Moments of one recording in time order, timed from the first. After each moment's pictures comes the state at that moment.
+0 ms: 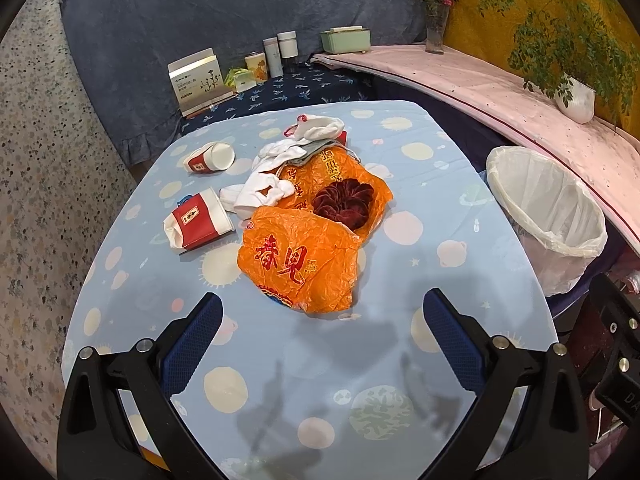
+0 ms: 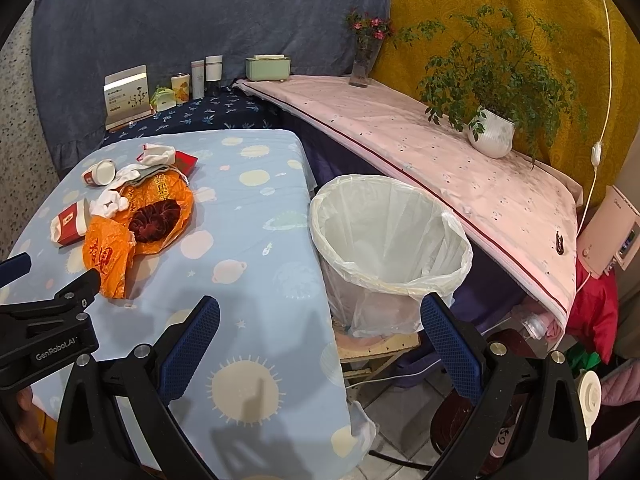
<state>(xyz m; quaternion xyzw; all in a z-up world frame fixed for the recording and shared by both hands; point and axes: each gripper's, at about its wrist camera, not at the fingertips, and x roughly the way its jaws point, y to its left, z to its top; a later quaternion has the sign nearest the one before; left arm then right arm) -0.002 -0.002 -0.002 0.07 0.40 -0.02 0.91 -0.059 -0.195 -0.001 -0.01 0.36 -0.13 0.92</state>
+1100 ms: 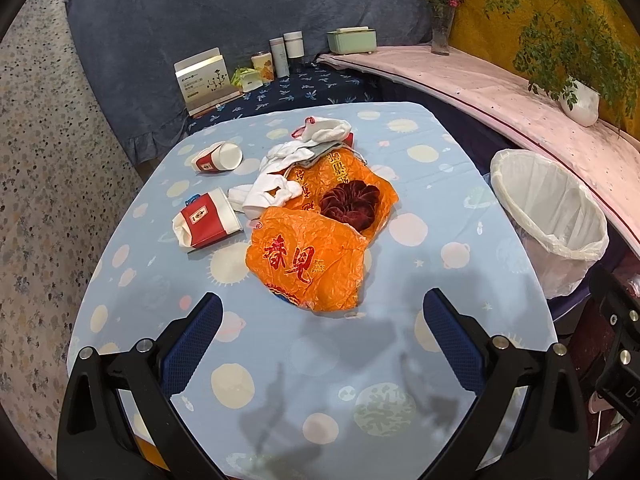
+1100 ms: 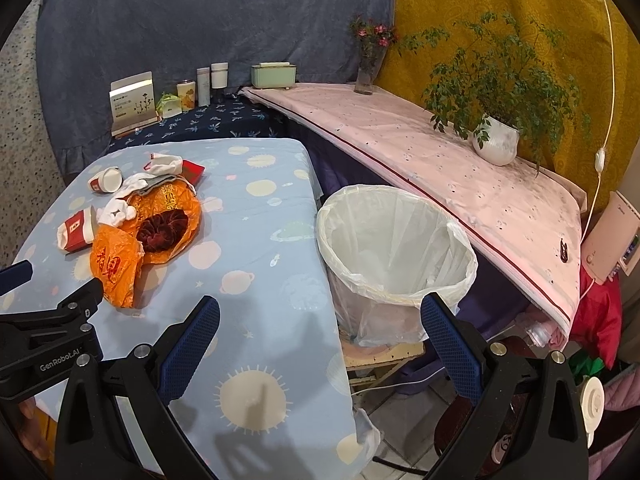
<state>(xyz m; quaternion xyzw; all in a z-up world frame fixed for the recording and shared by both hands) -0.004 0.001 0.004 0.07 0.40 -0.01 0.91 -0.057 -0.191 0.006 -0.01 0.35 -0.12 0.93</state>
